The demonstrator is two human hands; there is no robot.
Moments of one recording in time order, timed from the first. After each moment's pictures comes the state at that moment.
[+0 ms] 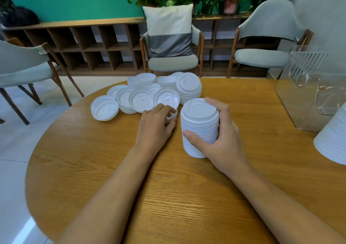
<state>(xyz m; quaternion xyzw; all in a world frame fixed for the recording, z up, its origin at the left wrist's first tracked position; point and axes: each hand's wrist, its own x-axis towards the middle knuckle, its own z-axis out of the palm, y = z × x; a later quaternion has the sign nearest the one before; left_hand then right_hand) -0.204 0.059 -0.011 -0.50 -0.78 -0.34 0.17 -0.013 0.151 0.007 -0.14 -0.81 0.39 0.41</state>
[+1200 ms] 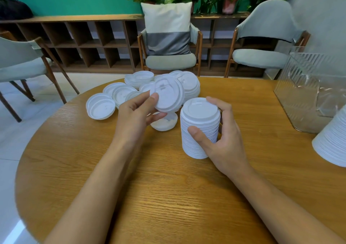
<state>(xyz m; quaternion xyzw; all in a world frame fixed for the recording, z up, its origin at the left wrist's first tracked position) -0.183 0.025 0.051 -0.26 -0.58 -0.74 -0.23 -0.014 0.154 0.006 -0.13 -0.79 0.42 0.43</state>
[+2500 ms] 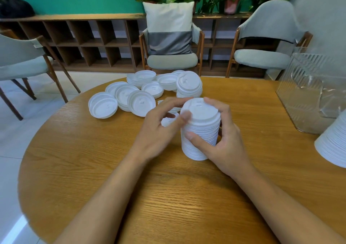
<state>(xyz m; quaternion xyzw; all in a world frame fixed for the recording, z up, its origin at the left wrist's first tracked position) -0.165 0.033 0.036 -0.50 -0.64 -0.58 -0.10 -0.013 0.153 0.008 -0.11 -0.81 0.41 0.40</state>
